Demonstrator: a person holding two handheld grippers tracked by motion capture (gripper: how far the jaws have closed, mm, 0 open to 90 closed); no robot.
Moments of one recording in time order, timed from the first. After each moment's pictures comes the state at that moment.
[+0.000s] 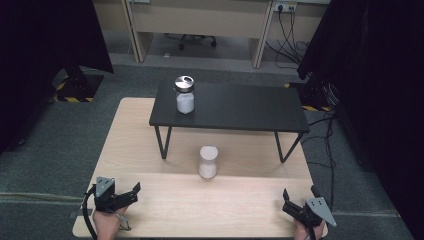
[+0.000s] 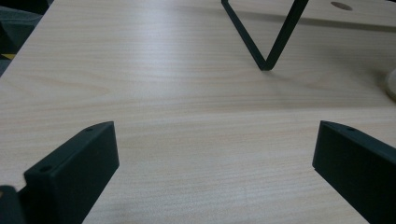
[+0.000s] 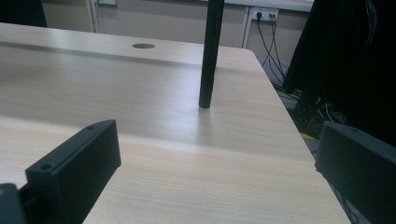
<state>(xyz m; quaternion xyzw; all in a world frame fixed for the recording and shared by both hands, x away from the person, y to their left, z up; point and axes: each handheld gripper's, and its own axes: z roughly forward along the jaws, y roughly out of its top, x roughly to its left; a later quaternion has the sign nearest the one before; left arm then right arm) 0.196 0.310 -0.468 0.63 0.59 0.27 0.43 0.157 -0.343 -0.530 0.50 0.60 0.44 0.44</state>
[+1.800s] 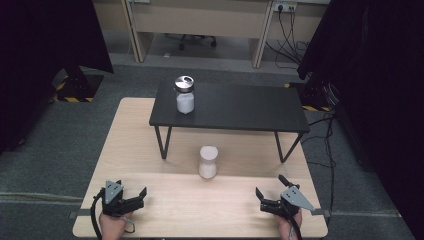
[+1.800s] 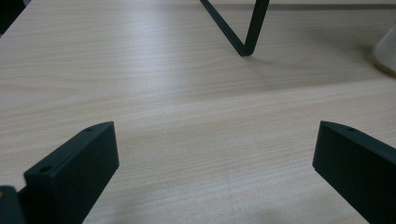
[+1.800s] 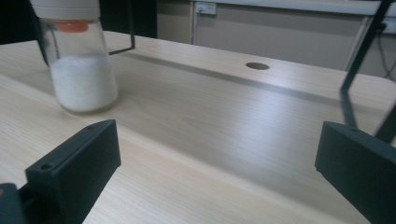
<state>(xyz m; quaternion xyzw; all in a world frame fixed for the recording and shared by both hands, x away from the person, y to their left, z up) 0.191 0.301 -0.488 0.66 0.54 0.29 0.44 0.201 -0.332 -0.514 0.39 0.68 0.53 0.33</state>
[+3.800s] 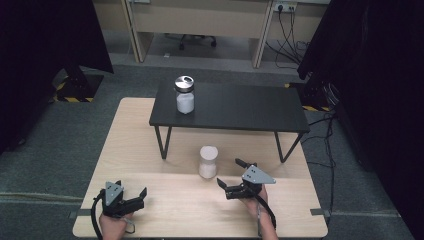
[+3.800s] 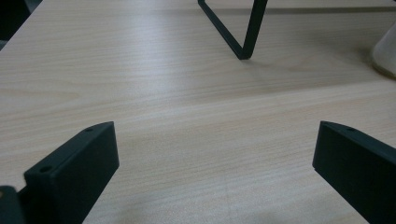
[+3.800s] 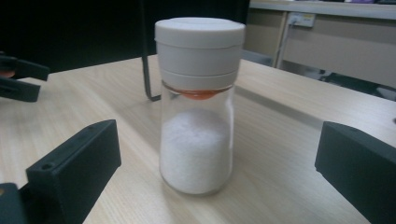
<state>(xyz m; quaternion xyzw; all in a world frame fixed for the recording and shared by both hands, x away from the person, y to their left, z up) 0.186 0.298 -0.491 0.66 0.53 0.30 0.44 0.286 -0.268 -0.490 0.26 0.73 0.58 0.23</state>
